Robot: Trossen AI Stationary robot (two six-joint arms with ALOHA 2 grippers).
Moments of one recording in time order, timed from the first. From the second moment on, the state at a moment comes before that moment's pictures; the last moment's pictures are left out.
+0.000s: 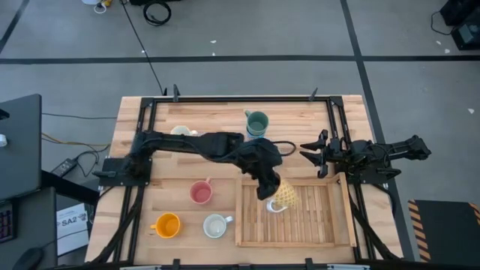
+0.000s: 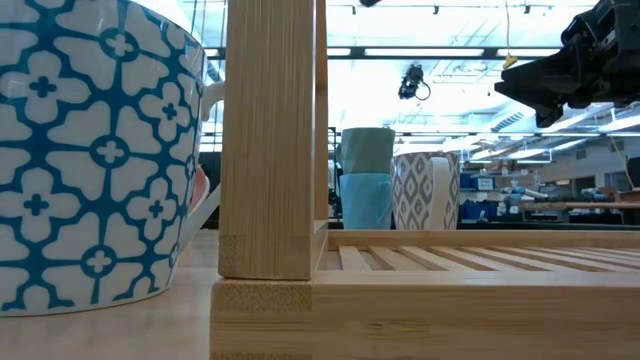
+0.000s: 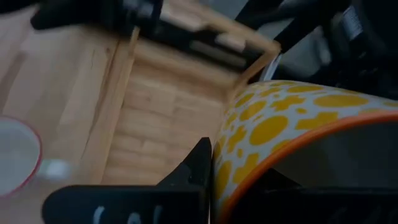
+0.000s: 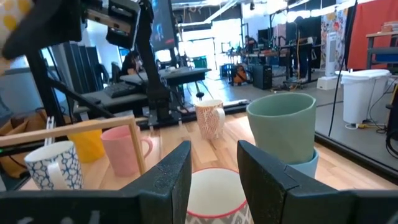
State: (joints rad) left arm -0.14 2.08 2.20 -0.75 0.15 -0.45; right arm 0.17 0.03 0.01 0.11 0.37 0.08
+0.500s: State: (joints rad) left arm -0.13 2.23 2.31 -1.09 0.06 -0.42; right arm 0.17 0.04 0.01 0.11 0.37 0.07
